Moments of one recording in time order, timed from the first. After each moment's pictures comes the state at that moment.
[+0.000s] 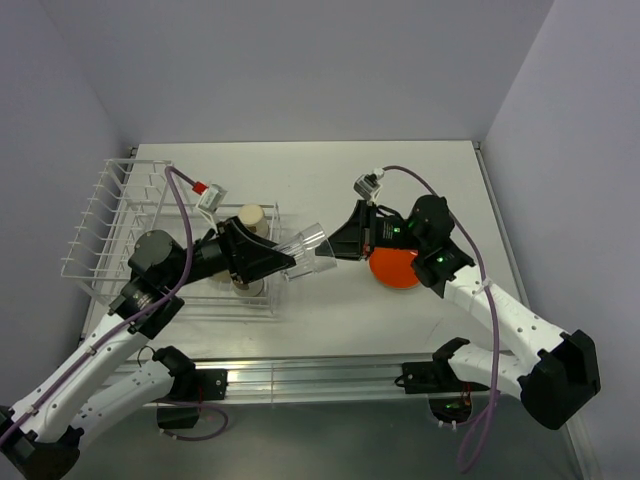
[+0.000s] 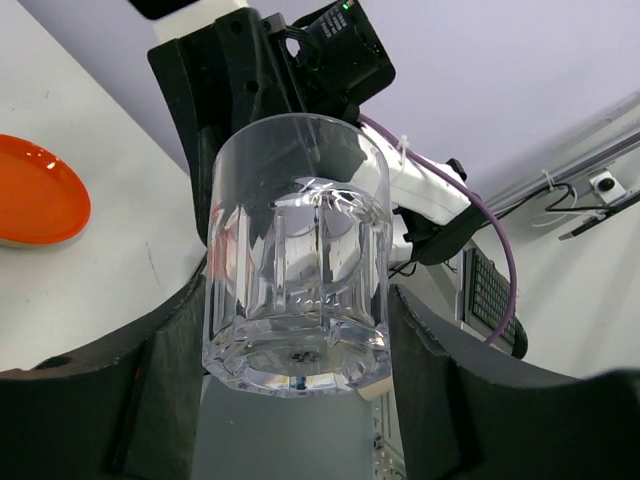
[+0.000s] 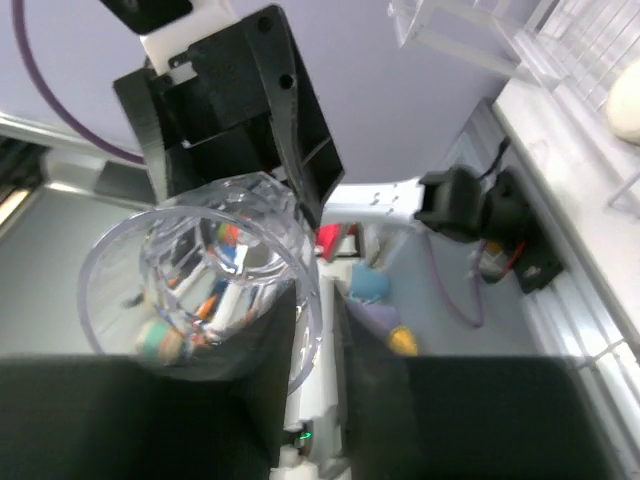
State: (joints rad) left arm -0.64 0.74 0.78 0.14 0.63 -1.01; right arm 0.54 1.06 0.79 0.36 -0.93 1.33
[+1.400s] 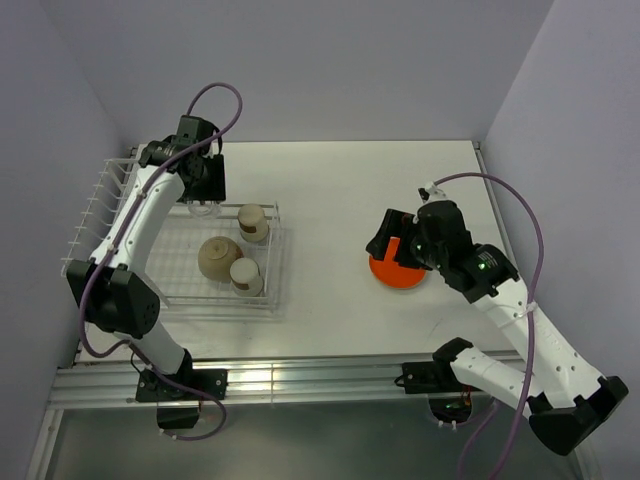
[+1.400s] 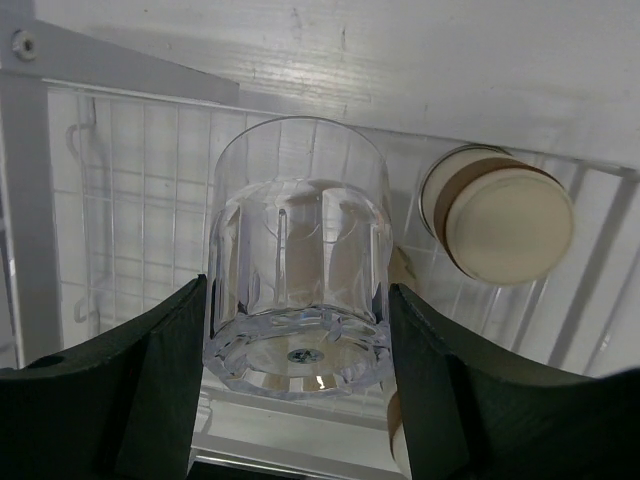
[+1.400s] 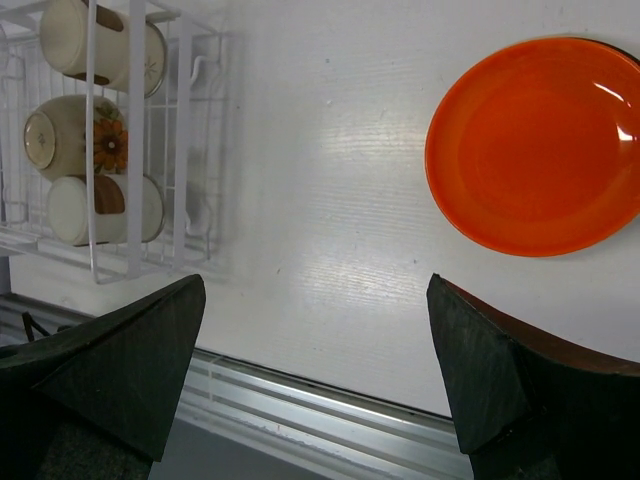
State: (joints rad) left arm -0.25 1.64 1.72 -1.09 -0.27 -0.26; right arm 0.51 0.90 1.02 -0.80 0.05 0.65
